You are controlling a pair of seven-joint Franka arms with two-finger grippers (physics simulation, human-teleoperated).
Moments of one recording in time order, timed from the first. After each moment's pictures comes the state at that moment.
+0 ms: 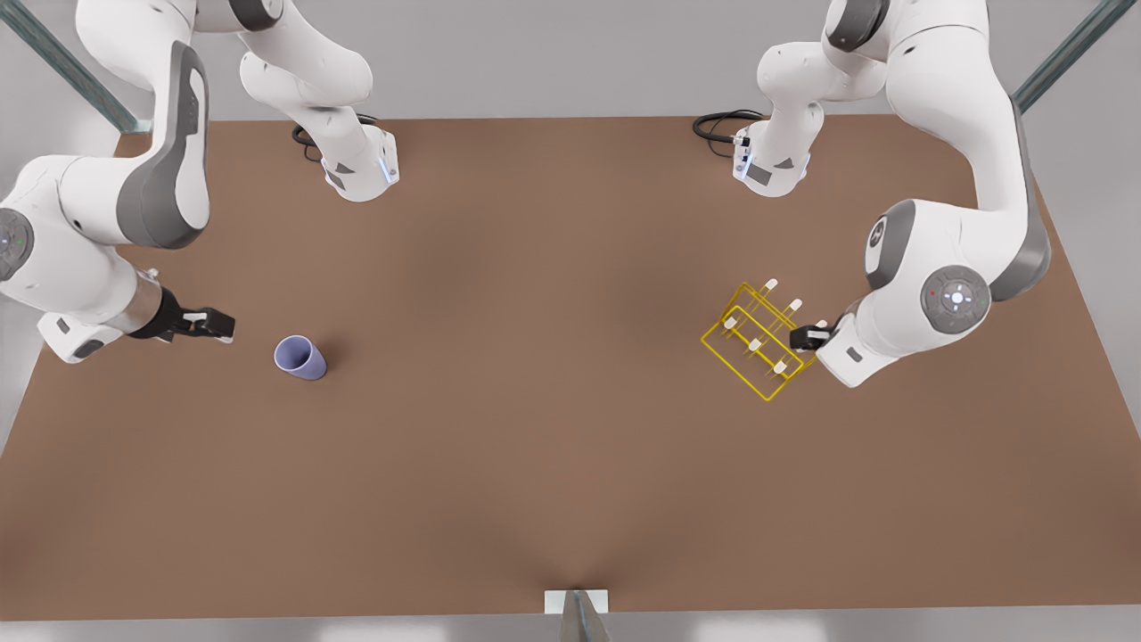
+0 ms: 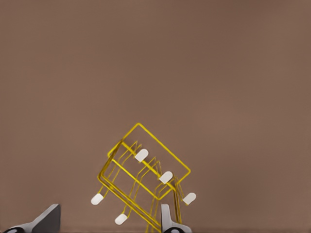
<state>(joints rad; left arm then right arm) -0.04 0.36 -0.19 -1.38 0.06 1.53 -0.16 -0.03 0.19 0.00 -1.50 -0.02 1.59 -0.03</state>
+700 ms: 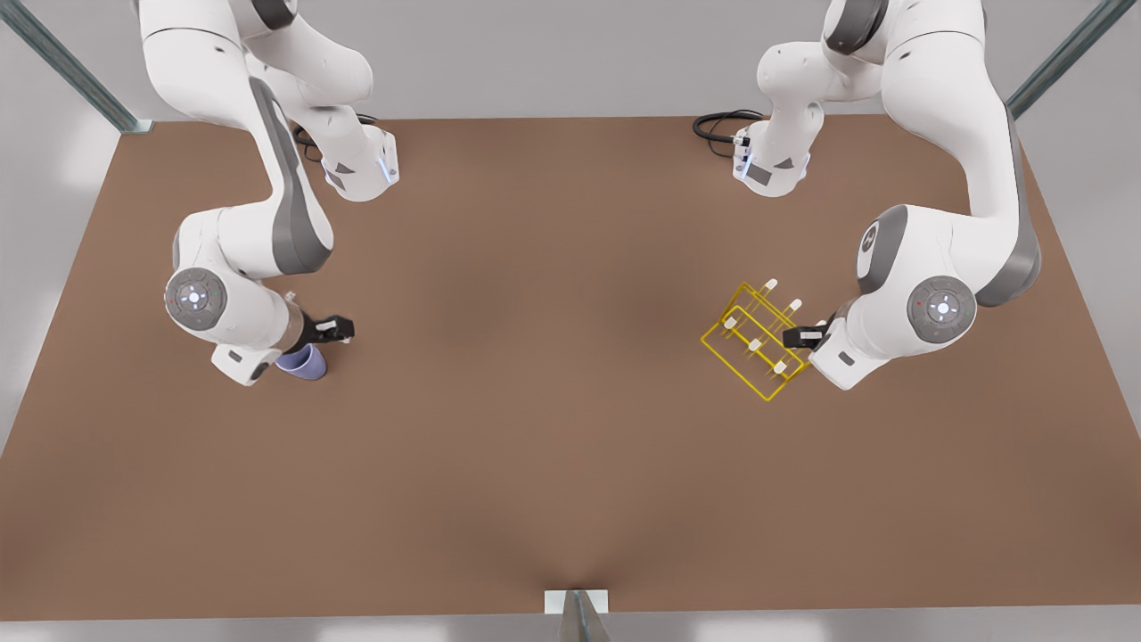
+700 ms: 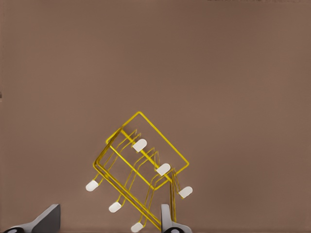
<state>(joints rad) -0.05 0.37 -0.19 -1.38 0.06 1.48 -0.24 0.00 0.22 0.17 -1.71 0.00 1.74 -0.01</state>
